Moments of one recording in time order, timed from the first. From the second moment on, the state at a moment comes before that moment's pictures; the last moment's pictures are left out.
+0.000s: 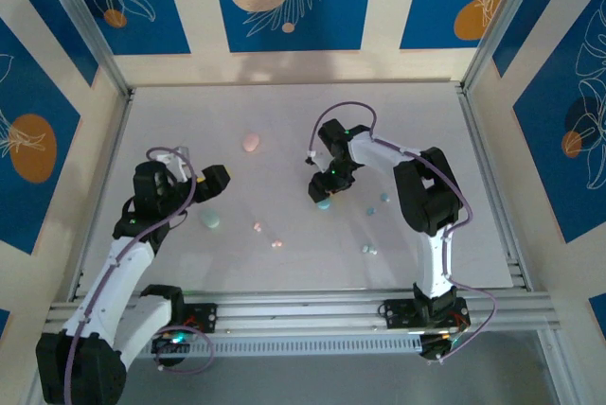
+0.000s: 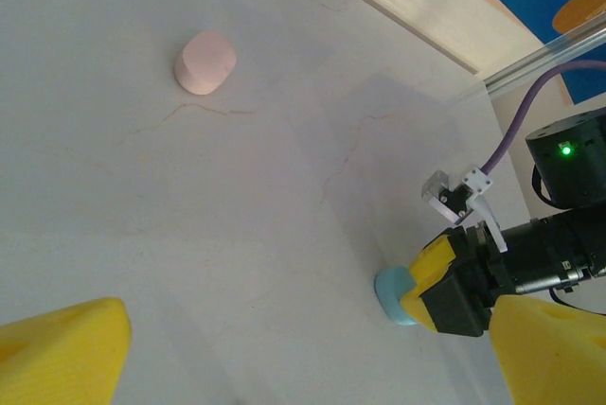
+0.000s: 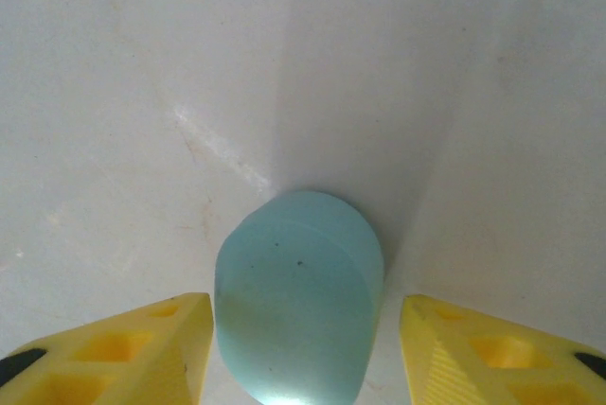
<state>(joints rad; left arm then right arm) -0.10 0.85 0.59 -0.23 0.42 -0.56 0.50 2.01 1.44 -0.91 -0.33 -0.09</state>
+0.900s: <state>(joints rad) -0.10 0.77 0.62 -0.29 0.34 -0.61 0.58 1.71 1.01 -0.45 -0.12 -0.26</state>
